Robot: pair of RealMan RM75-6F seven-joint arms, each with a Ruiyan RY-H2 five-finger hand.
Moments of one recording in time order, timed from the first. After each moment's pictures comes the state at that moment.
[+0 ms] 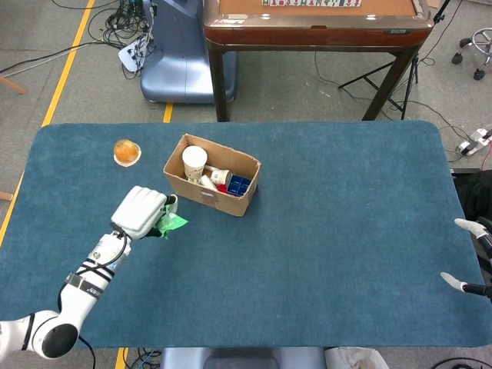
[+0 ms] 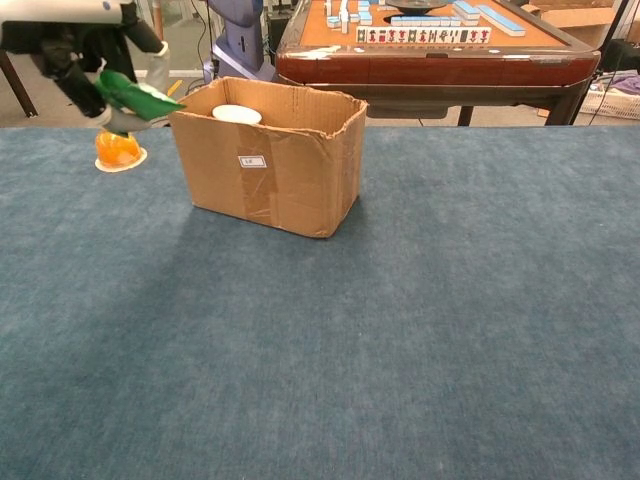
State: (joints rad) left arm -0.87 -1.09 -0.20 -2.01 0.88 1.07 0.51; right arm 0.04 -0.83 0.03 -1.68 -1.51 1.43 0.52
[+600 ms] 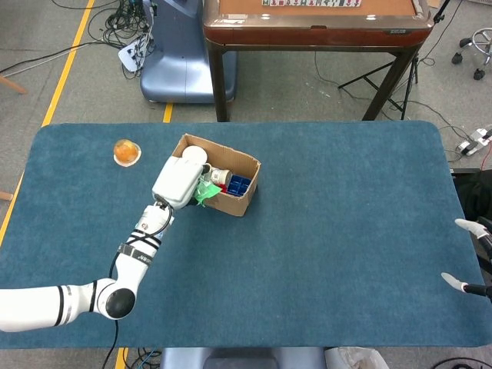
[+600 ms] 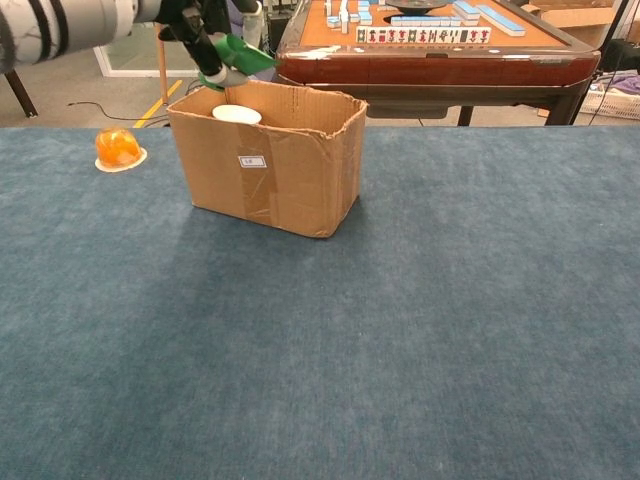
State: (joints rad) left arm -1.08 -1.37 -0.31 -1.73 0.71 1.11 0.66; right arm 0.04 -0.82 0.03 -1.67 -1.53 1.44 0.54
